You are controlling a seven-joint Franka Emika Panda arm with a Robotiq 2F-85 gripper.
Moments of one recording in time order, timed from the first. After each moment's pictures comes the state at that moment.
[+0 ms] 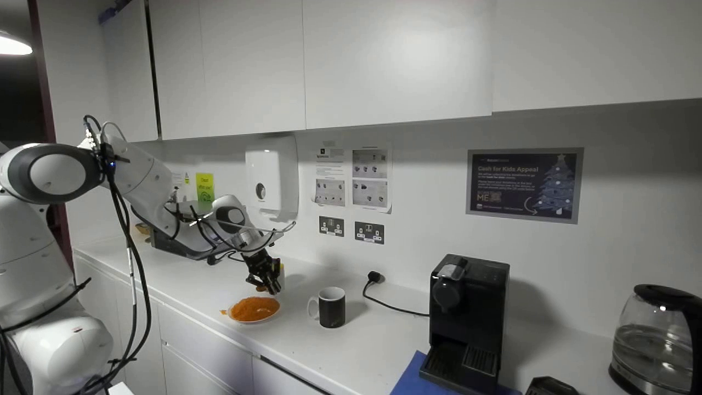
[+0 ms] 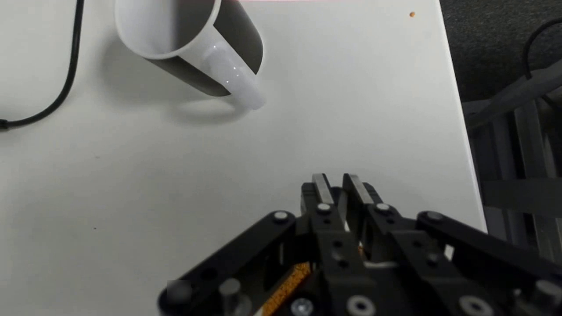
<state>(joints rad) 0.08 -0.23 -0.03 -2.47 -0.68 2.34 -0.92</state>
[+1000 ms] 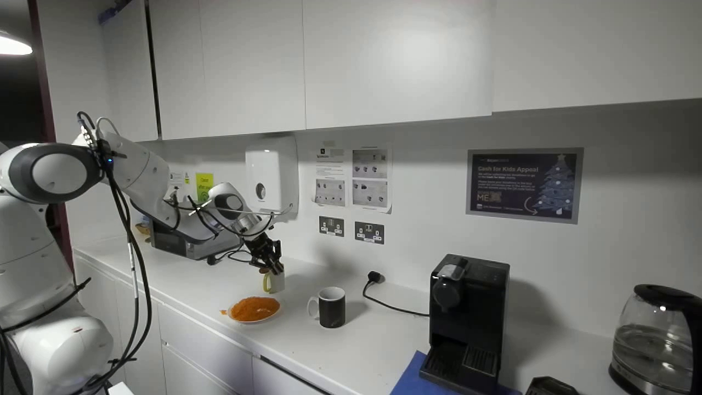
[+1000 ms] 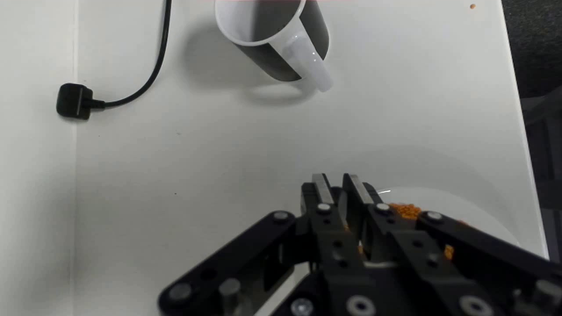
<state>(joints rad) 0.08 -0.24 0.02 -2.38 -0.70 2.34 -0.91</state>
